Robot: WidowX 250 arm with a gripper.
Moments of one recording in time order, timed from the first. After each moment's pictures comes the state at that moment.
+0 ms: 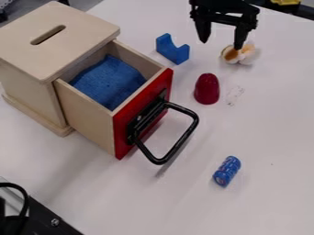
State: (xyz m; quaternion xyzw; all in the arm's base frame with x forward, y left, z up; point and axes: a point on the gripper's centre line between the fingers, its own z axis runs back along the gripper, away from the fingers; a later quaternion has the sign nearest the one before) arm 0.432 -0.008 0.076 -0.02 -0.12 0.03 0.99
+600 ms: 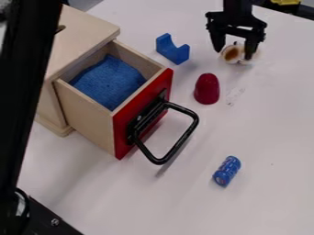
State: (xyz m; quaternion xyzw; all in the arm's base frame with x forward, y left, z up) arm 0.472 -0.021 0.040 -0.06 -0.11 -0.03 0.99
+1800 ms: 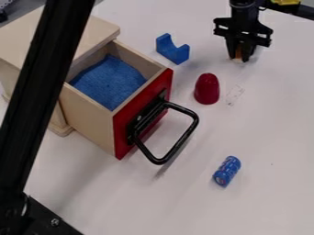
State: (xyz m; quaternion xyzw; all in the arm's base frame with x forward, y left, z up) arm 0.486 -0.026 0.022 -0.05 -0.11 -0.02 0.99
